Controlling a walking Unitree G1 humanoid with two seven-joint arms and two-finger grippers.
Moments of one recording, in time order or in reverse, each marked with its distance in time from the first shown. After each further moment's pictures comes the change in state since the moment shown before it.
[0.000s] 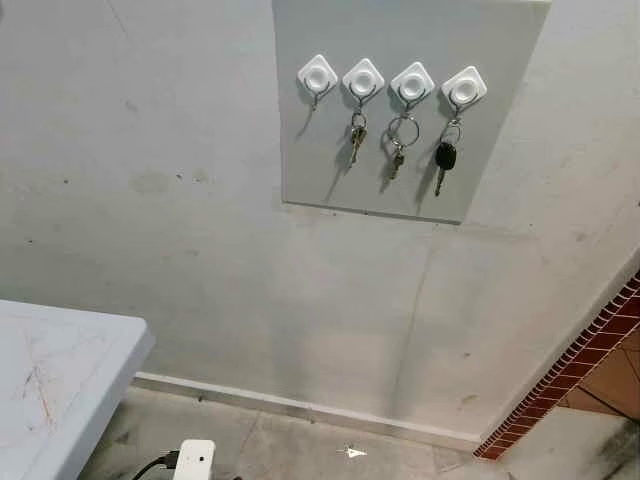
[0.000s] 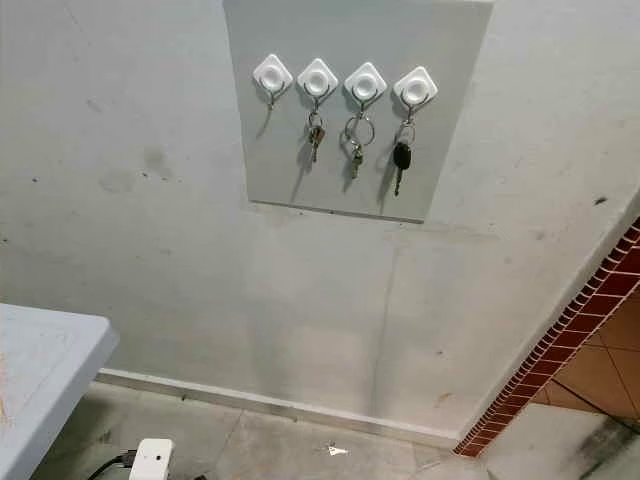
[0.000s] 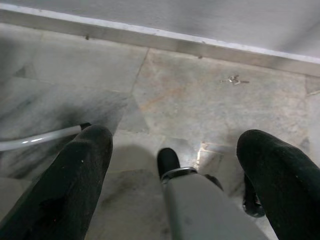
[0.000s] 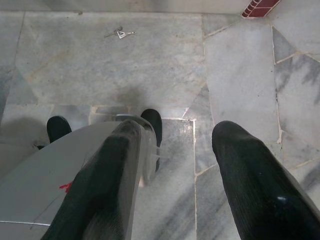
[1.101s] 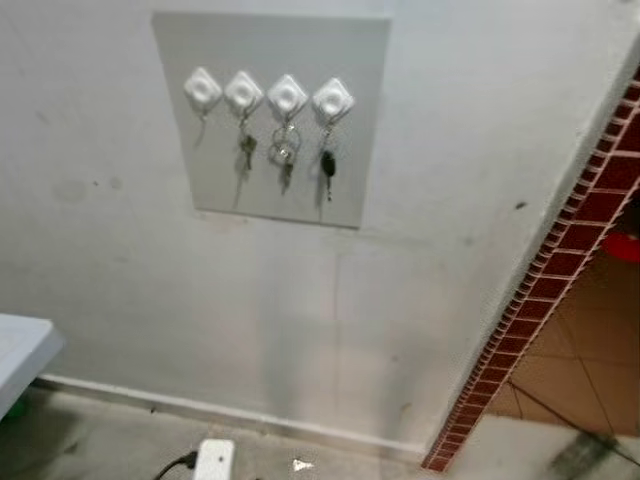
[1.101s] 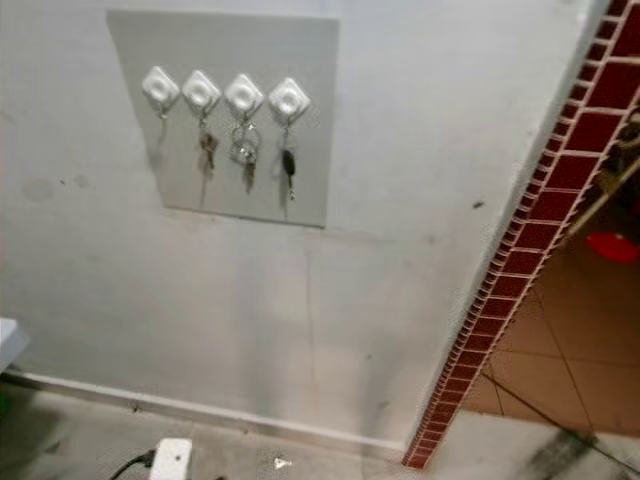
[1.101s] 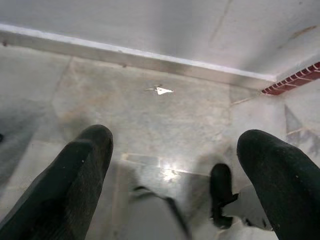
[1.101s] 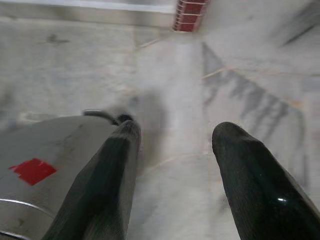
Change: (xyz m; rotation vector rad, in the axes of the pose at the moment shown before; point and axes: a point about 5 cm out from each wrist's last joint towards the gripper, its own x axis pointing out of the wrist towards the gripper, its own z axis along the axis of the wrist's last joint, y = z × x) left arm 0.002 -0.013 0.002 -0.009 -0.001 -0.030; right arm -0.002 -0.003 -0.006 -0.032 0.032 0.001
